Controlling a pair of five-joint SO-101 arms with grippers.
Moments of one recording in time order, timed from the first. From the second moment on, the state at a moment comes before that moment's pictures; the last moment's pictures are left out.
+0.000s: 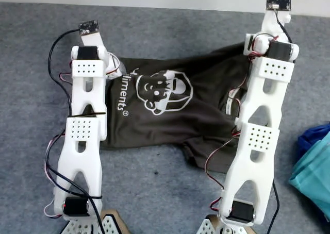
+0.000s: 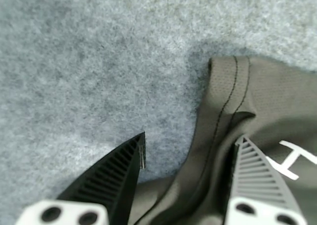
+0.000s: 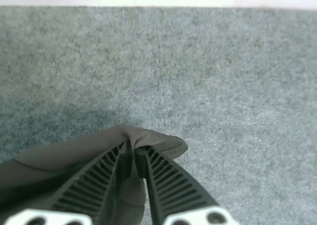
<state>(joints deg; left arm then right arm) -6.8 80.3 -93.3 94.6 17.9 7.2 63.6 -94.1 81.6 9.0</state>
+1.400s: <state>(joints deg) -4.2 77.4 -93.2 76.5 17.8 5.4 64.6 -94.1 81.7 9.0</state>
